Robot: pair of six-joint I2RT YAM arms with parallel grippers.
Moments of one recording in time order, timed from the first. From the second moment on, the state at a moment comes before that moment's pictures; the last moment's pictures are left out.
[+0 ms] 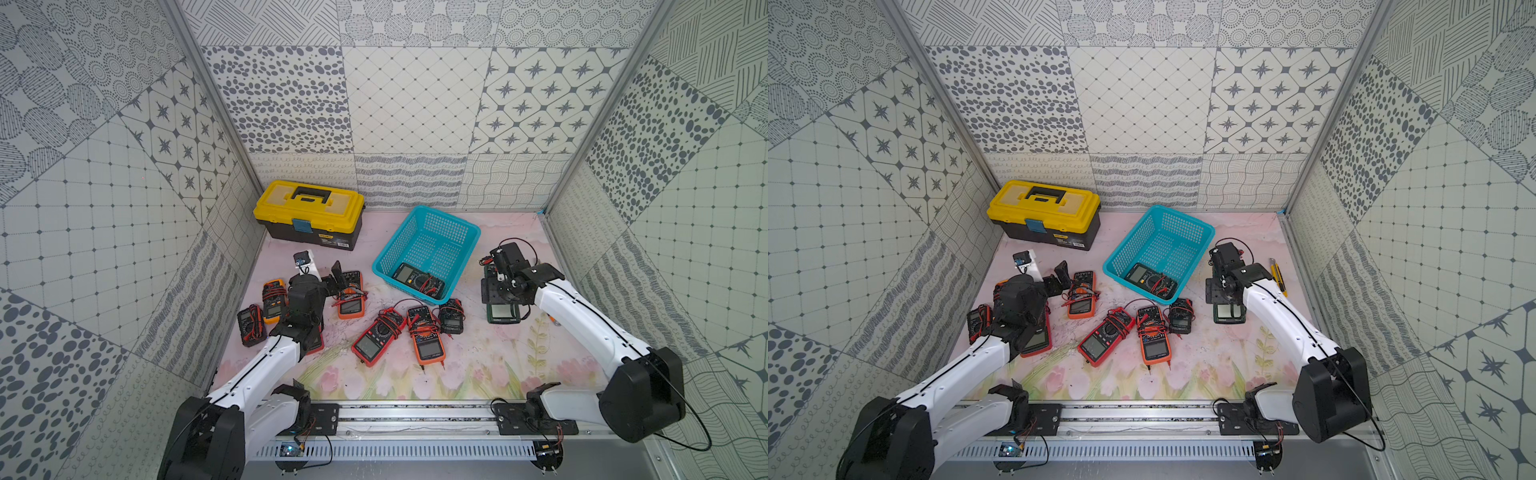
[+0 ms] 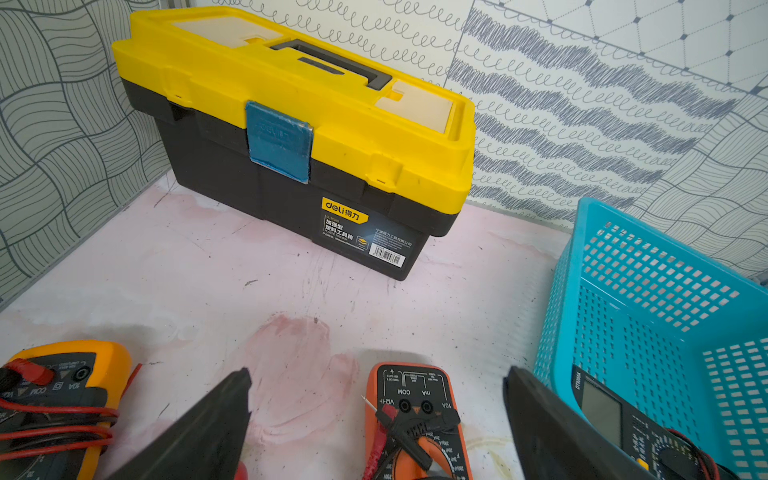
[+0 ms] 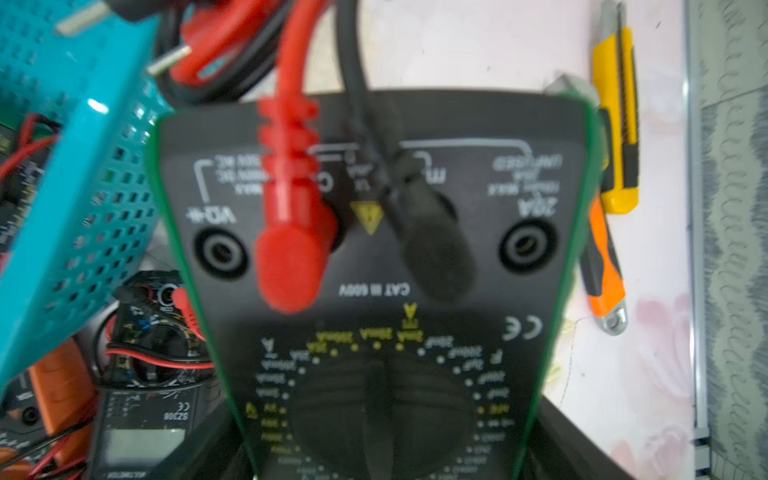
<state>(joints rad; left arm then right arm) -0.19 1.05 0.46 0.32 -0.26 -0.29 0.34 1.31 1.07 -0.90 0.27 0.31</state>
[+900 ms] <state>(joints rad) -0.19 0.99 0.46 0.28 -0.20 -0.35 0.35 1.90 1.72 -0.63 -0.19 -0.19</state>
